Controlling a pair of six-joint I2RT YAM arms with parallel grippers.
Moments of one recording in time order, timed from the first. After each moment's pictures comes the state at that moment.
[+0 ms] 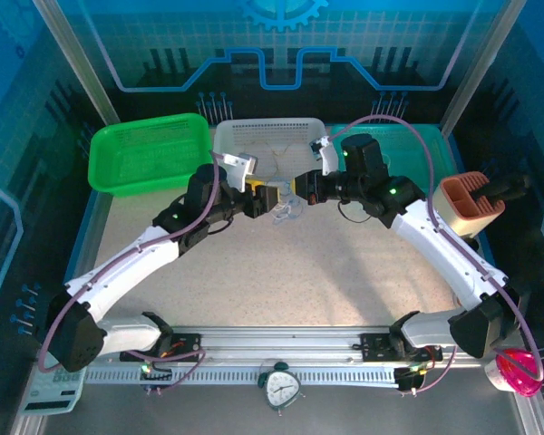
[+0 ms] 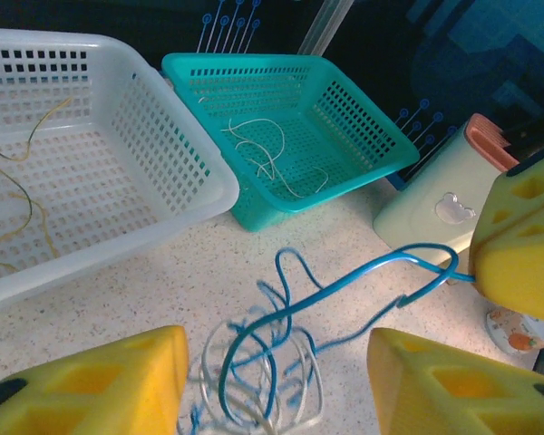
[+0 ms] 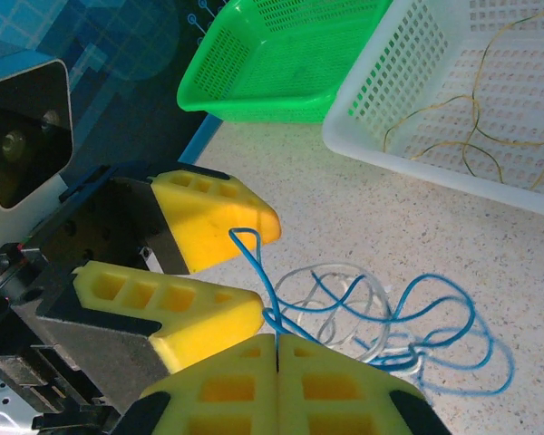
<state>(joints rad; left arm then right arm) -0.56 1.25 0.99 -0.09 0.23 -0.40 0.53 1.33 1.33 -0.56 -0.45 0.41</state>
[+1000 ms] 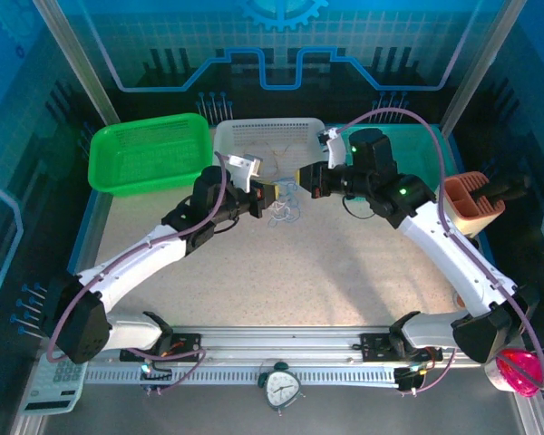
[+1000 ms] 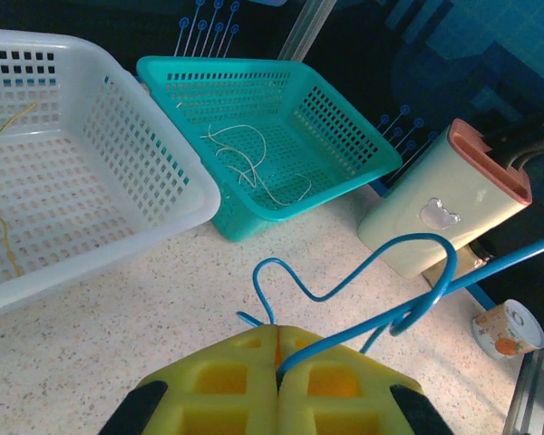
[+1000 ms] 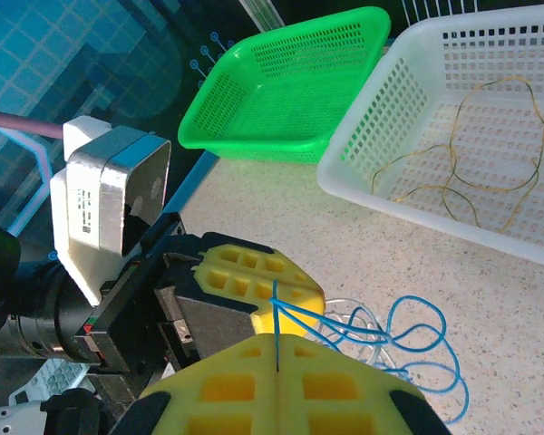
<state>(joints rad) -0.56 1.30 0.94 0.05 0.27 -0.41 0.53 1.29 1.39 -0.58 -0.39 0.41</state>
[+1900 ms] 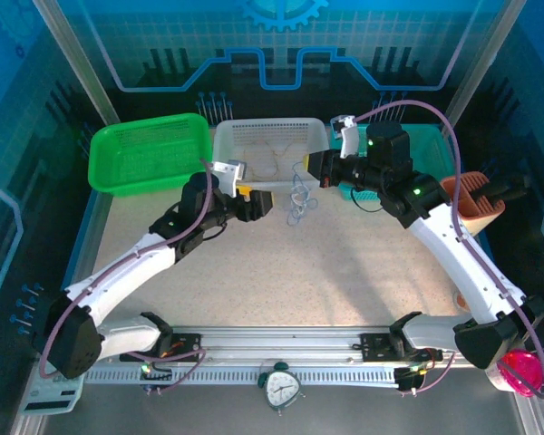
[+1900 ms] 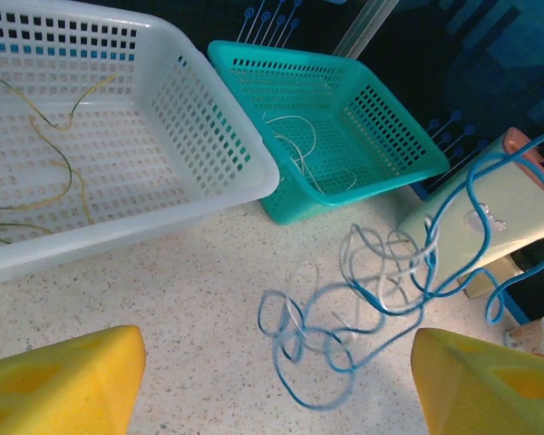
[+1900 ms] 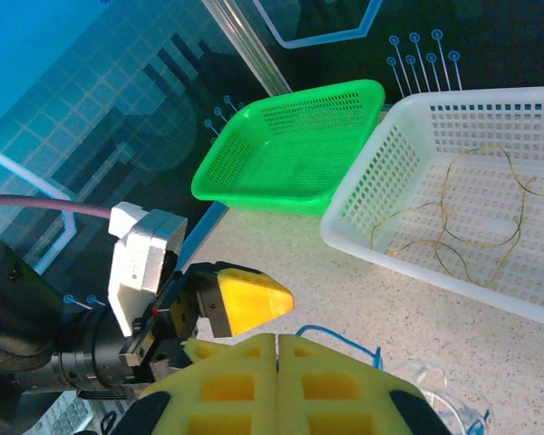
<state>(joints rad) -0.52 1.20 0.88 -0.03 0.22 -0.45 0.48 1.26 1.43 -0.54 -0.39 0.43</state>
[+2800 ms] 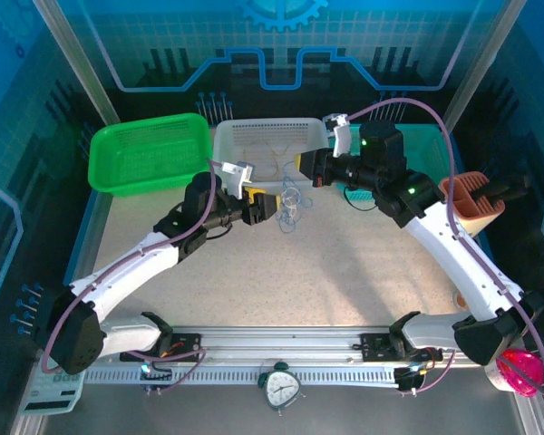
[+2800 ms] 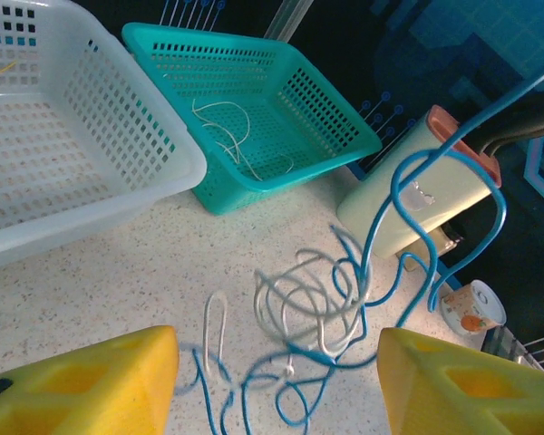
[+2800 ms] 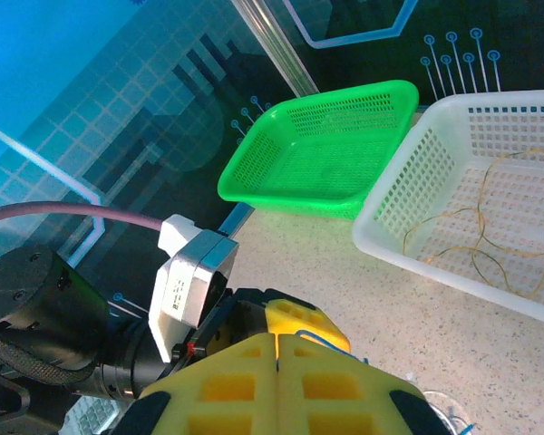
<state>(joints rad) -0.54 1.23 0.87 0.06 0.35 -0.46 0.53 1.28 1.45 -0.51 -0.40 0.46</state>
